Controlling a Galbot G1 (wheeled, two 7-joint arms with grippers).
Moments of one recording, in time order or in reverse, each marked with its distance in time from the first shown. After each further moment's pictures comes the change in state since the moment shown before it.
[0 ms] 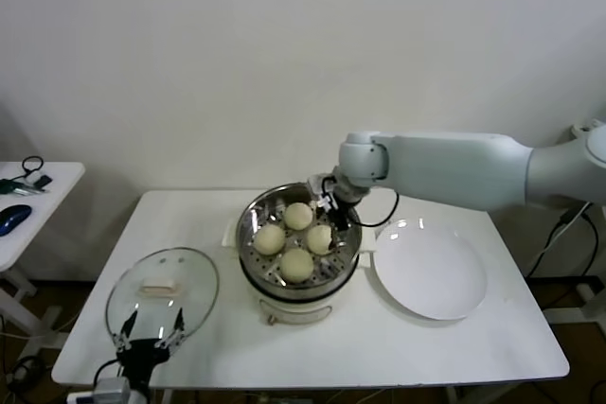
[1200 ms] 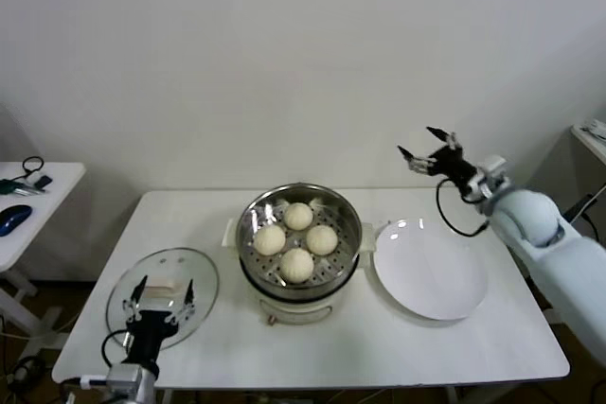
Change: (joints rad) left arm -0.070 0.073 0.054 0.041 0.120 -0.179 -0.006; right arm -1.404 -0.406 1.684 0.217 0.016 0.340 0.727
